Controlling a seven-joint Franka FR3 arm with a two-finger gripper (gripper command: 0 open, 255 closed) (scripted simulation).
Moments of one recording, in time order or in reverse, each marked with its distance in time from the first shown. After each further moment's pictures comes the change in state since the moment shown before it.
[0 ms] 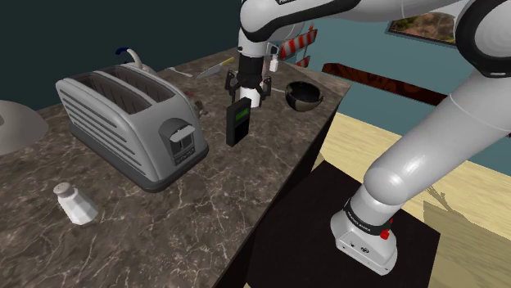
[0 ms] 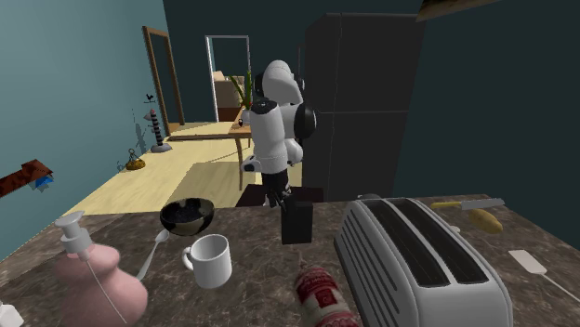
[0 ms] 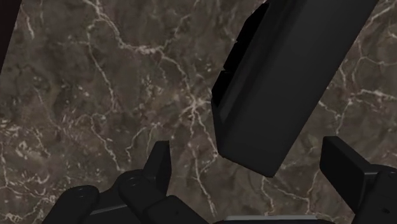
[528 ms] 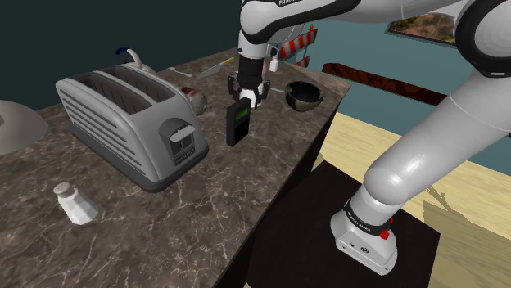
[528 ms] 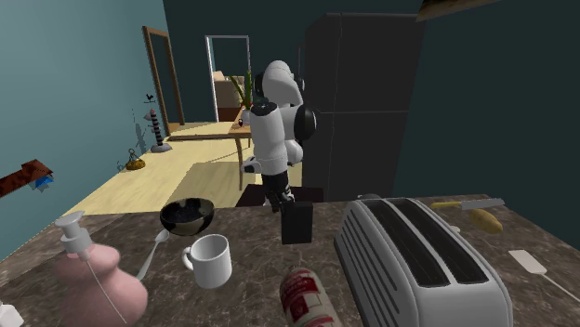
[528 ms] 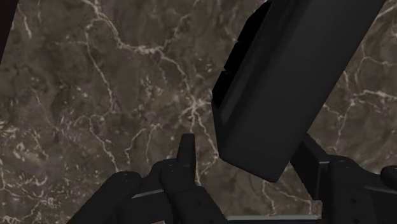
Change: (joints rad) arm 0.000 0.001 0.001 -0.010 0.000 0.011 -0.001
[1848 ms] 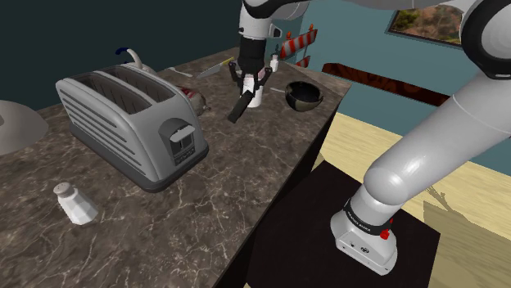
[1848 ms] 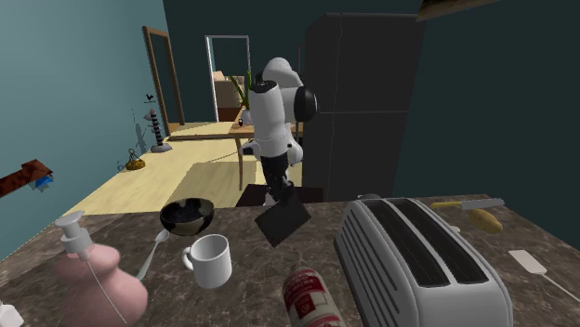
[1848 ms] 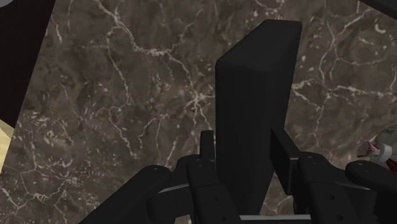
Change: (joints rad) arm -0.003 -0.026 -0.007 0.109 -0.001 -0.134 0.010
